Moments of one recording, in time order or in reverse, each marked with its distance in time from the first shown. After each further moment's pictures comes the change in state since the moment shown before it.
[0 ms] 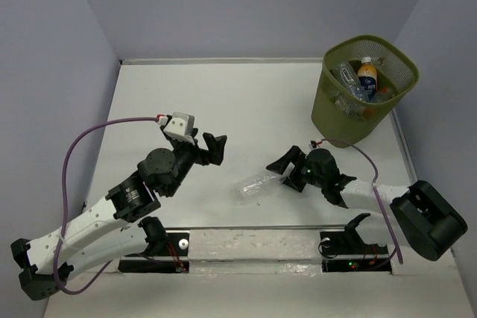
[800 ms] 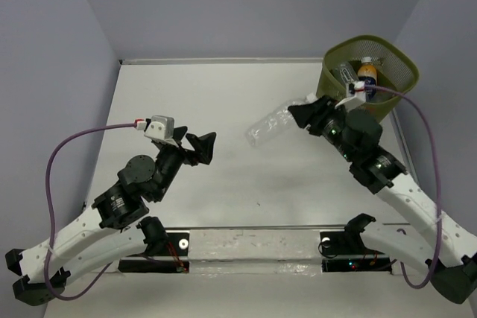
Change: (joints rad) left arm 0.000 -0.100 0.000 -0.001 -0.035 0.000; right arm 0.000 -0.338 0.562 -0.485 0.296 -0.386
